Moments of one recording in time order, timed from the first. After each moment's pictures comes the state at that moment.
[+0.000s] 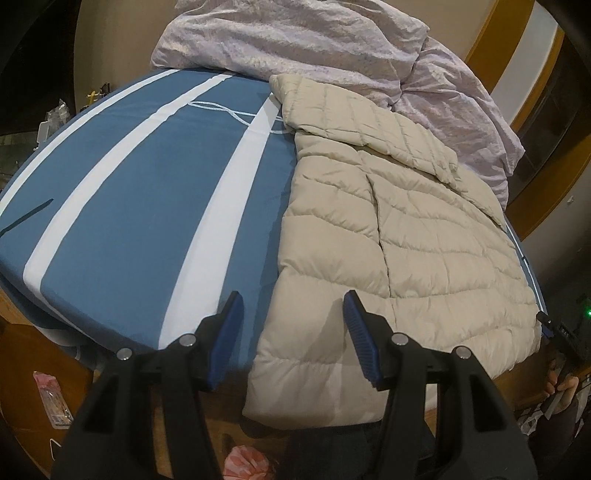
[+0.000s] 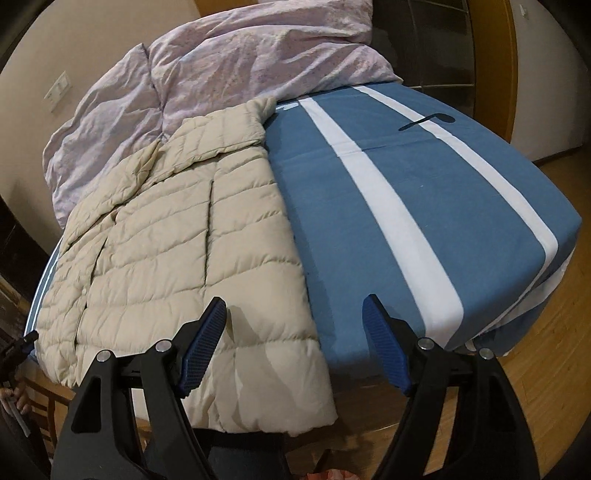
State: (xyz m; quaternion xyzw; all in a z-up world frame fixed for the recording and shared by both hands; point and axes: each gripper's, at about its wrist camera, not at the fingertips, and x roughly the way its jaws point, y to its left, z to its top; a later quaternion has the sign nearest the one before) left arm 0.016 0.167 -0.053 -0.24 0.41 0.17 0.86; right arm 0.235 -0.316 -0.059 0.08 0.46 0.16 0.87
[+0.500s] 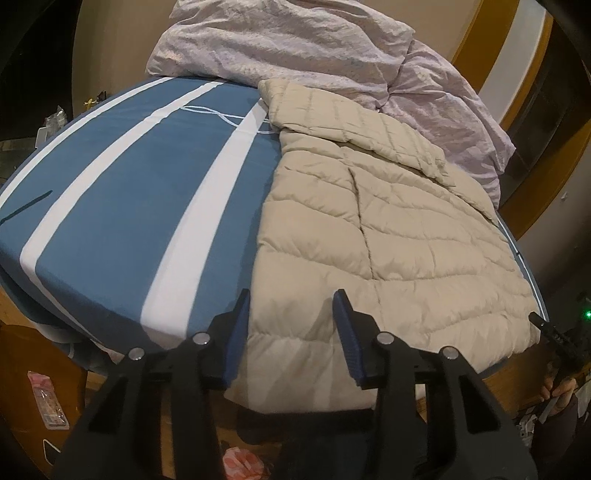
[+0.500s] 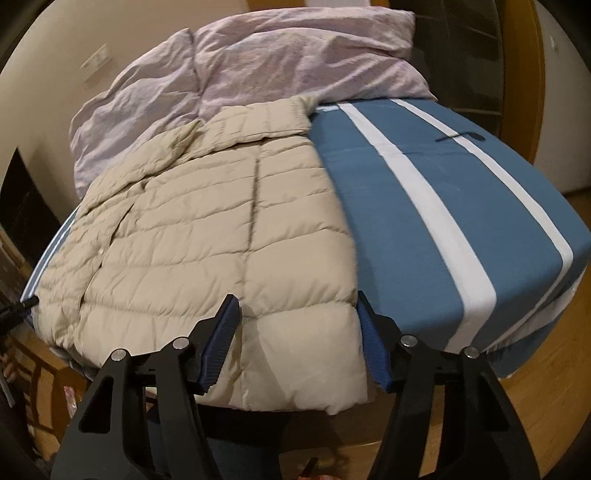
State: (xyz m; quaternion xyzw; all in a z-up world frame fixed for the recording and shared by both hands) left arm 0.003 0.145 -0.055 -0.23 0.39 0.16 0.88; right arm 0.206 -0.291 -0.067 0.03 0.43 0.21 0.88
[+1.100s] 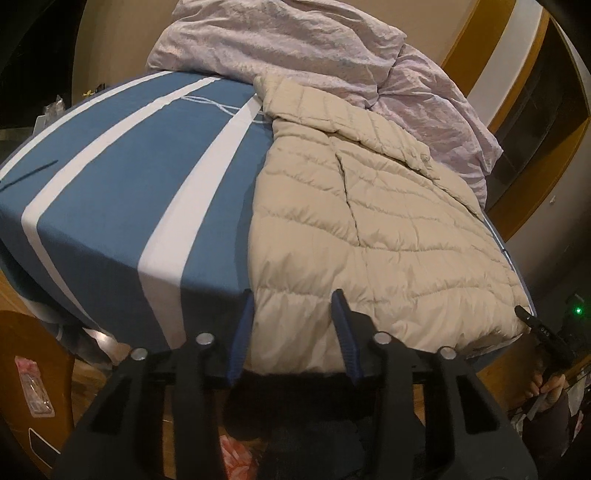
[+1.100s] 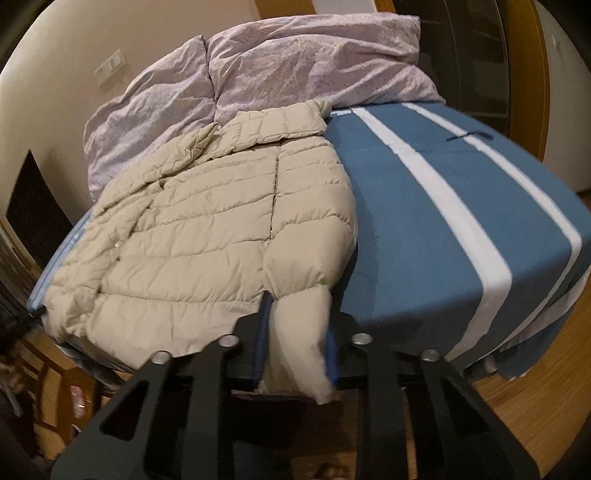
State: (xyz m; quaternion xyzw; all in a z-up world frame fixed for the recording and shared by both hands) left arm -0.021 0.129 -0.062 -0.25 0.38 0.15 0.88; right arm 0.194 -0.290 -0.071 0.06 0.42 0.23 0.88
